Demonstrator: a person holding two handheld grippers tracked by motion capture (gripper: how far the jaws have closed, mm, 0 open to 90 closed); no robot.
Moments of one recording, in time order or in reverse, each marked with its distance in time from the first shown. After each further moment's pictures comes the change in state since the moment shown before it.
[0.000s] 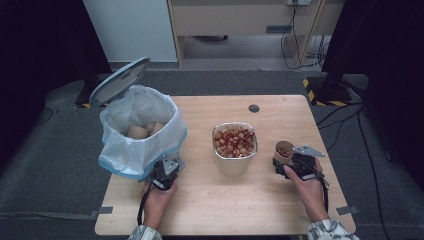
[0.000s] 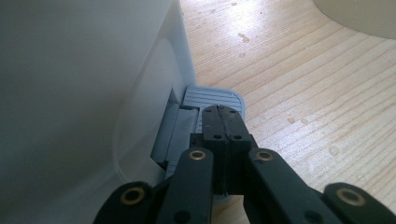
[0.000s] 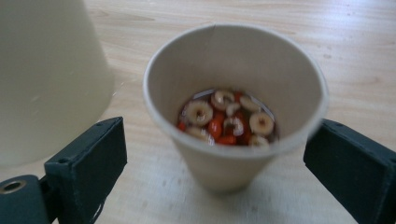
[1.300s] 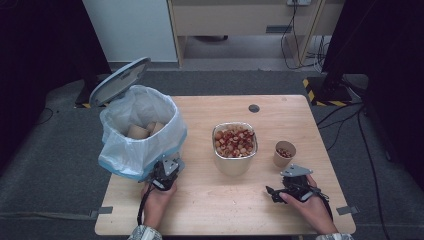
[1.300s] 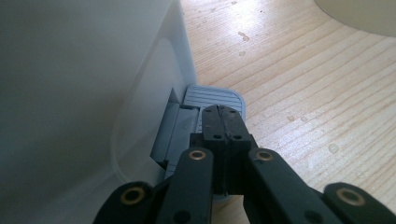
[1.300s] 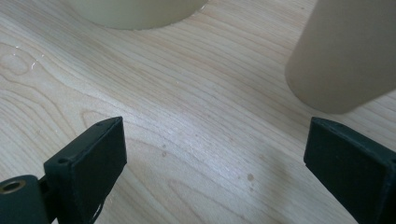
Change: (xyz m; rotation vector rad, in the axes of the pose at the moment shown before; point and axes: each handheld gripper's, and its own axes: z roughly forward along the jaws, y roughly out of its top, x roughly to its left) left arm -0.001 -0.001 -0.001 0.001 0.003 0.007; right arm 0.030 -0.041 -0.028 0.176 0.185 -0.270
